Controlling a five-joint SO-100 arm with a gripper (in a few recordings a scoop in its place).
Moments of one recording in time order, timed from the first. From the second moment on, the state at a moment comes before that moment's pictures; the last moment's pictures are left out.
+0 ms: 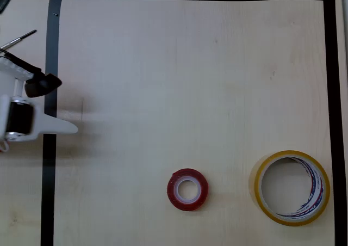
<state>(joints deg) 4.6 189.0 172.5 55.9 -2.3</state>
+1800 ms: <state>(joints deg) 14.7 88.2 106.3 36.7 3.3</state>
